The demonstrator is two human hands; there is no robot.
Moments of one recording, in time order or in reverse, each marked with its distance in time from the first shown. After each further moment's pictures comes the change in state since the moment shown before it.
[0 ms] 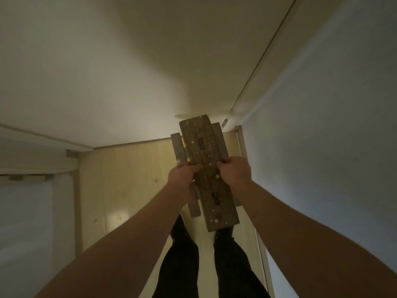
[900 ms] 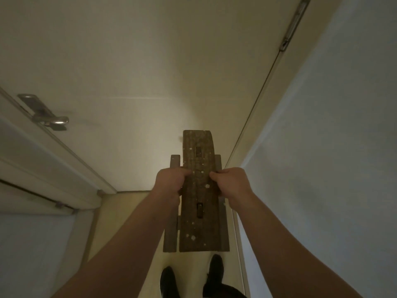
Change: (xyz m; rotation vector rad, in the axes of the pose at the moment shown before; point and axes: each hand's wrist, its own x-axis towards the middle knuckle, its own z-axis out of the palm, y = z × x) left_hand -0.341 0.099 -0.066 0.135 -0.026 0.420; right_hand -0.297 -0.137 -0.145 0.242 -0.022 -0.298
